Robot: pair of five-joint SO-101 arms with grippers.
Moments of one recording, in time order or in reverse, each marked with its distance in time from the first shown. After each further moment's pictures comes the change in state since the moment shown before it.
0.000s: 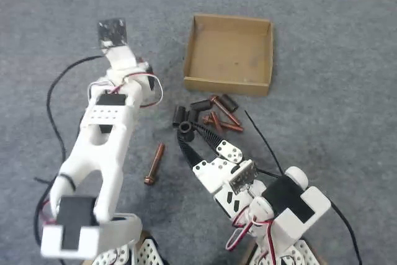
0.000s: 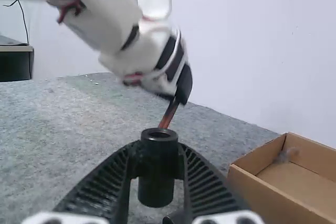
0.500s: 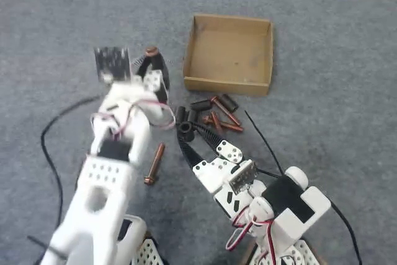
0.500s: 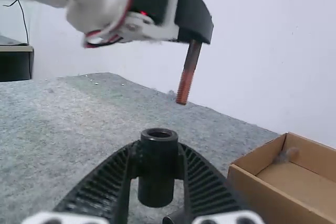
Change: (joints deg) left arm 9.5 -35.5 24.2 -13.8 0.0; right arm 0.0 0.0 0.0 0.0 0.0
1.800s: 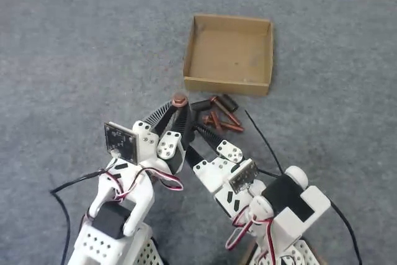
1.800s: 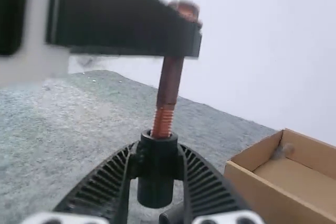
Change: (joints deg) left arm 15.1 -51.7 24.6 21.5 0.1; right arm 0.9 0.0 0.0 0.1 -0.1
